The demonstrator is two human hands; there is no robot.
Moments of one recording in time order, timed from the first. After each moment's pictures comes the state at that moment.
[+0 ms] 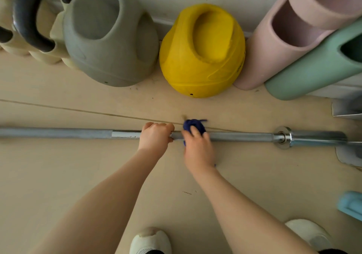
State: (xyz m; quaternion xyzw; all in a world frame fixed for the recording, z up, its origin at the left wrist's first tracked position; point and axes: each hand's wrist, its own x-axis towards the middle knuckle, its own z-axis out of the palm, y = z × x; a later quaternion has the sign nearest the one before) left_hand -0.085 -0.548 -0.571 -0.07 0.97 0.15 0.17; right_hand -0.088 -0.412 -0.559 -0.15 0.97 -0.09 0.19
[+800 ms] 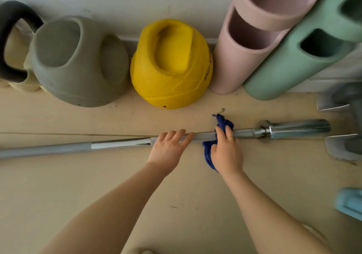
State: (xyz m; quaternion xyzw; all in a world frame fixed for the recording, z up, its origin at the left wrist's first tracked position) left_hand -0.104 -0.475 -0.567 0.11 0.98 0.11 0.14; right_hand -0.133 -0.301 -0.569 0.01 0.98 -0.10 0.16
